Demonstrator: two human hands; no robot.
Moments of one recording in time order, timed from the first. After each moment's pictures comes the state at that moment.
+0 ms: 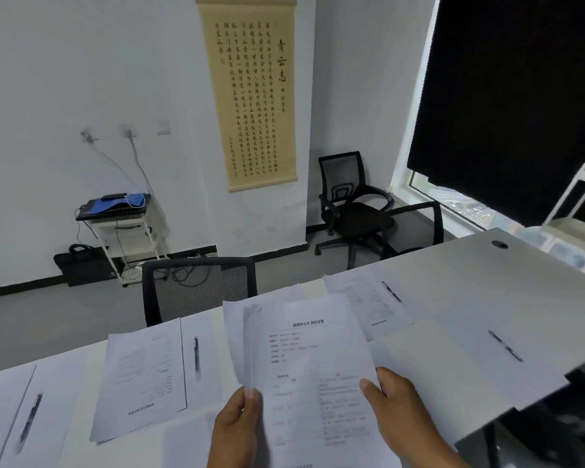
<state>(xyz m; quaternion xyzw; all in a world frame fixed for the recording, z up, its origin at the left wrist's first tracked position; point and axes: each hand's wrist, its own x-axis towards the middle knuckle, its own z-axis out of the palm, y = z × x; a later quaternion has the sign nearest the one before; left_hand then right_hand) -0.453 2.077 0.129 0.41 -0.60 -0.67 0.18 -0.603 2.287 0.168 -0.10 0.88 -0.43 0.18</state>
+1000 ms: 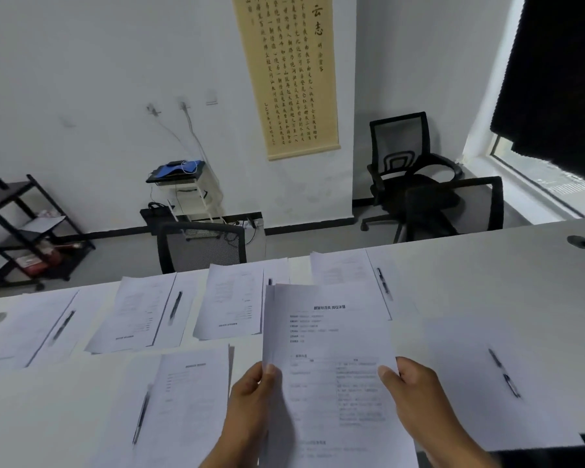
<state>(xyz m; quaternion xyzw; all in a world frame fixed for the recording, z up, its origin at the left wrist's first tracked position) -0.625 2.314 0.128 0.49 -0.56 -0.63 0.20 -0.828 2.488 0.121 -0.19 0.82 -0.47 0.28</state>
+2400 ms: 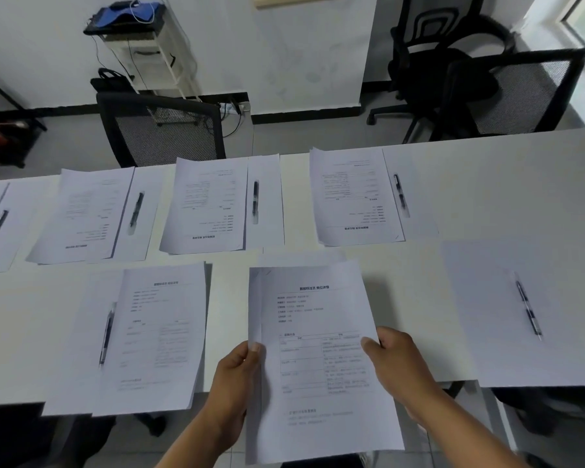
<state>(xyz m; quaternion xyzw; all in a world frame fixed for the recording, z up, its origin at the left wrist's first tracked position) -0.611 2.302 0.013 0.60 -0.42 -0.68 0.05 -0.833 2.457 -0.018 -0.14 0.84 -0.32 0.42</state>
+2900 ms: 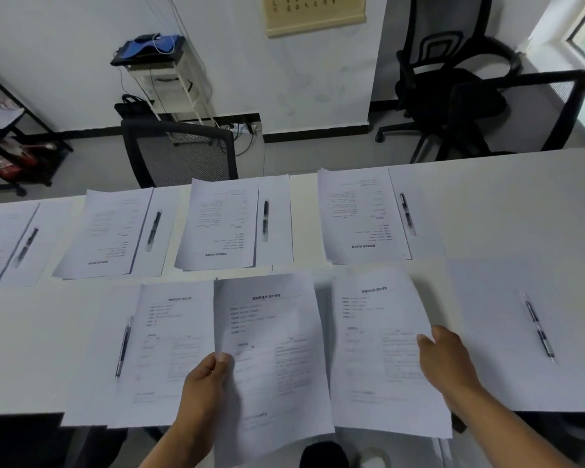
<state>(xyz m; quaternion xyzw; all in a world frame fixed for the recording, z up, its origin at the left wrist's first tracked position) -0.579 2.270 0.024 0.66 -0.45 -0.59 0.14 -0.898 2.471 -0.020 -0.04 0.89 -0.29 0.35</state>
